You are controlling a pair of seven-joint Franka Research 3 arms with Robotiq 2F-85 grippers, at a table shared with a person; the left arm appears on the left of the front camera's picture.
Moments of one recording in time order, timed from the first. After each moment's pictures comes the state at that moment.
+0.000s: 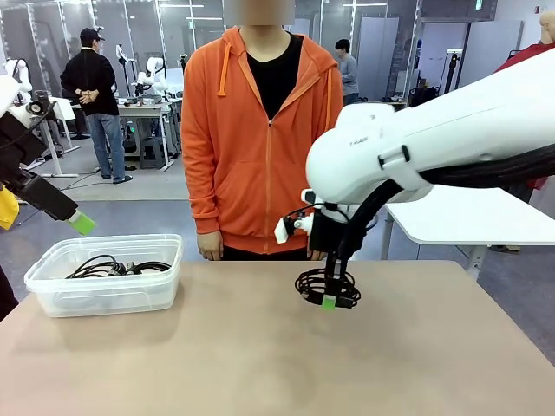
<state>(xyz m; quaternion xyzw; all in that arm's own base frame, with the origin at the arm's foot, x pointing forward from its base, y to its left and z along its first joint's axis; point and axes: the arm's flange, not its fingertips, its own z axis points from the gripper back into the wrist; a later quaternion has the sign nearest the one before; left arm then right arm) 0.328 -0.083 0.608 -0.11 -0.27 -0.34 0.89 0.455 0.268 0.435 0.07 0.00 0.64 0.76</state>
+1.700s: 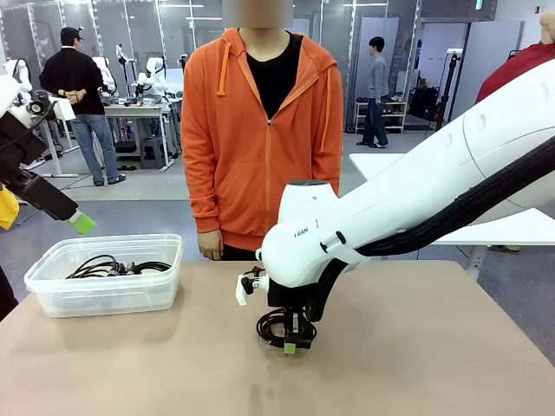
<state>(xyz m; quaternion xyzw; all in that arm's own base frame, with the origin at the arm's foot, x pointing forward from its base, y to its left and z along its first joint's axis) 0.328 -0.083 0.608 -0.11 -0.27 -0.34 0.89 0.466 0.332 0.321 0.05 -0.01 0.70 0.71</state>
